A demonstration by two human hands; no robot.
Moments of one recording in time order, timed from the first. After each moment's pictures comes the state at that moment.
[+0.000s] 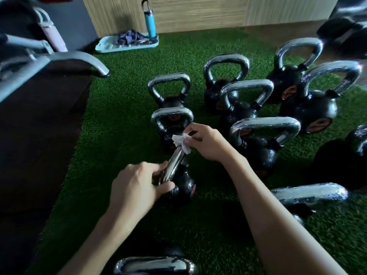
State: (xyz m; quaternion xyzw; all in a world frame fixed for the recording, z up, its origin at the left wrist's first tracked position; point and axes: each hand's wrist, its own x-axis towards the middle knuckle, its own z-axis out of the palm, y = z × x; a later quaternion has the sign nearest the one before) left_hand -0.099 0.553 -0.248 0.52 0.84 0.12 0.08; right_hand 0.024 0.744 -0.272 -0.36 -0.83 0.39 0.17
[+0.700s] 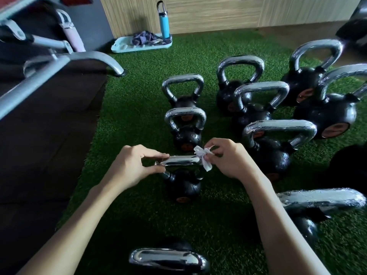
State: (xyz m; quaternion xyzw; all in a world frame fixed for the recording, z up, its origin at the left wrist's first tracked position) left_hand -0.182 0.556 -0.269 0.59 0.75 0.29 0.13; right_hand 0.053 0.716 -0.281 -0.43 -0.82 0.36 0.15
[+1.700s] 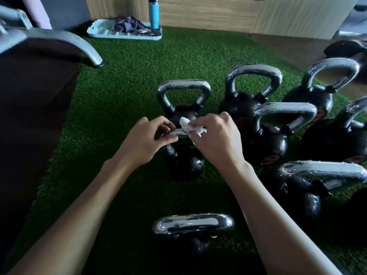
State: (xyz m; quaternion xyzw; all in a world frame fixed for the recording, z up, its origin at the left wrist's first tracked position) left_hand -0.277 0.730 -0.305 0.61 0.71 0.33 0.13; right_hand -0.087 0.810 -0.277 -0.41 -0.85 0.07 0.32
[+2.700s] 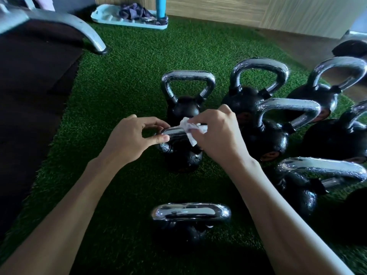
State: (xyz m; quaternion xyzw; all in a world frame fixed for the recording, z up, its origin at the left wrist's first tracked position) left_hand -0.280 0.694 -0.305 0.58 0.73 0.36 0.11; right_hand -0.080 0.796 -0.266 -0.34 -0.88 0.13 0.31
